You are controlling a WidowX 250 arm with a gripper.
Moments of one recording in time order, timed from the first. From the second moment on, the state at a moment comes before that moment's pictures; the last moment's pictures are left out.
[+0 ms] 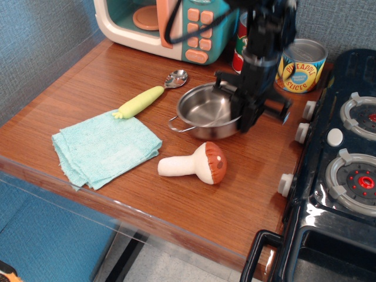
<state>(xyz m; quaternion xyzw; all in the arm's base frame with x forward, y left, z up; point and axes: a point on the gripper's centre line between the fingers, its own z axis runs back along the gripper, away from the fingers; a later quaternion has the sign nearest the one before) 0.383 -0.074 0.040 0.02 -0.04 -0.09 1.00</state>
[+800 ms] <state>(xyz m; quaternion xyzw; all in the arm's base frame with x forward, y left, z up) 0.387 0.076 0.092 0.05 -0.09 0.10 0.99</state>
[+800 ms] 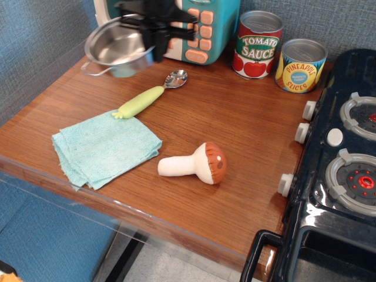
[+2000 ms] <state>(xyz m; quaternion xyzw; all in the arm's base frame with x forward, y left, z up) 0.401 0.138 0.032 0.08 -0.03 0.13 0.99</state>
